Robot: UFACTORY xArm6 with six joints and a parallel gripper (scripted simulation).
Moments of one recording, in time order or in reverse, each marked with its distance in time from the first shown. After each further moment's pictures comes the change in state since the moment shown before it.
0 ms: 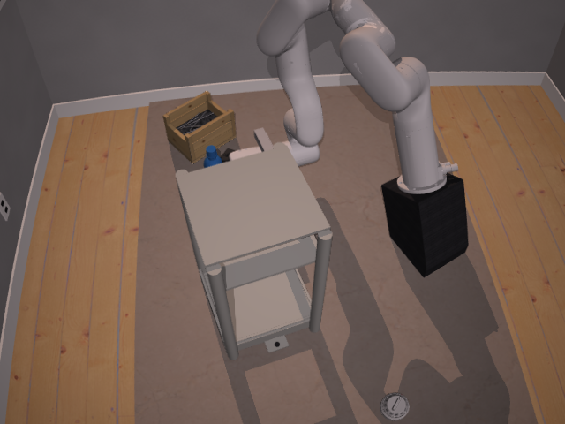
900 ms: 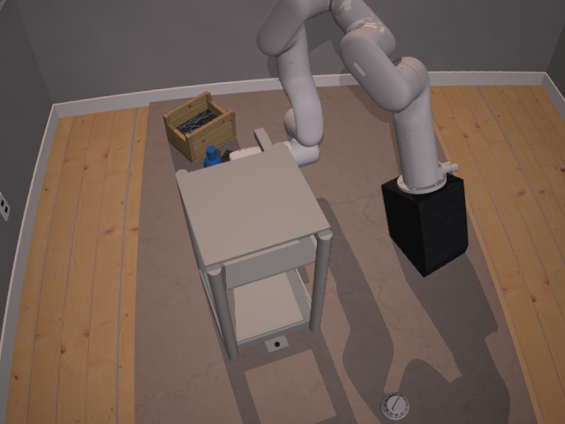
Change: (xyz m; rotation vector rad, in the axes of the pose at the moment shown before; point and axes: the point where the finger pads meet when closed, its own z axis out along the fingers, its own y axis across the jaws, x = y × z) arm 0.000 0.000 0.000 0.000 0.000 0.000
